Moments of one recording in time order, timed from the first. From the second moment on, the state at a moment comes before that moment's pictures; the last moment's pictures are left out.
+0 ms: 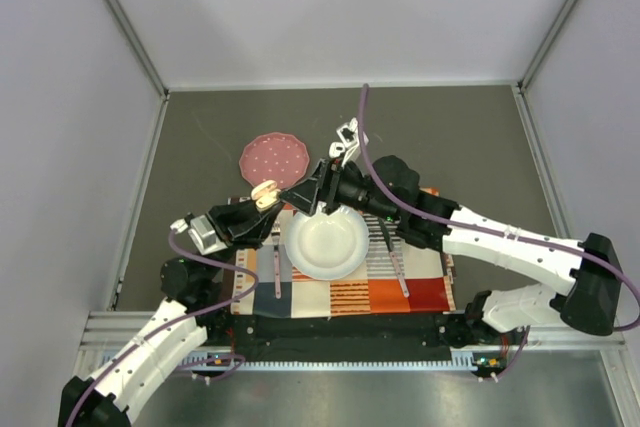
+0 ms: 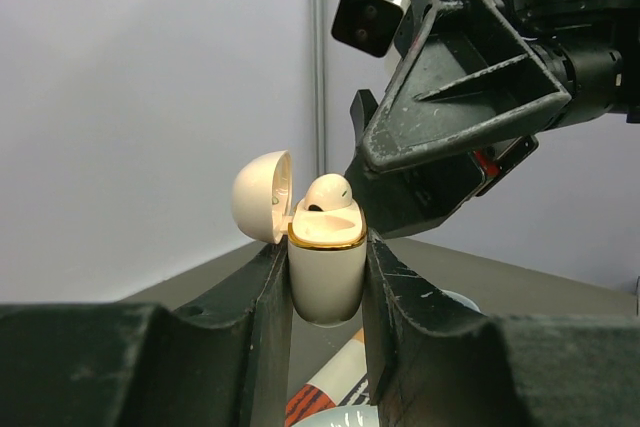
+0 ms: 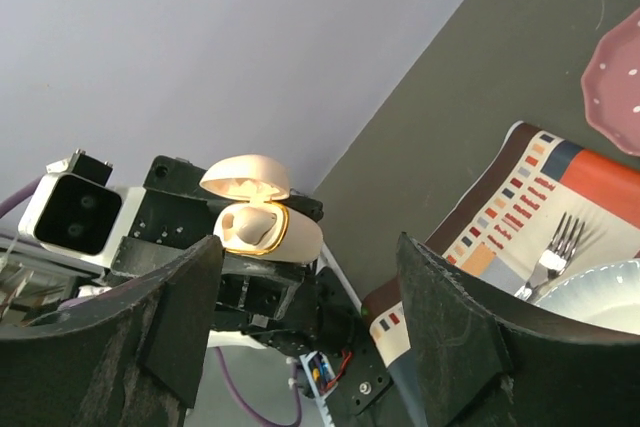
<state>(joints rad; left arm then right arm) -0.50 0.43 0.11 0.98 0.36 -0.24 1.05 1.27 1.05 0.18 -0.06 0.76</state>
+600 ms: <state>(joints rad) -0.50 0.43 0.11 1.00 0.36 -0.25 0.99 1.33 1.01 0.36 -0.24 0.92</state>
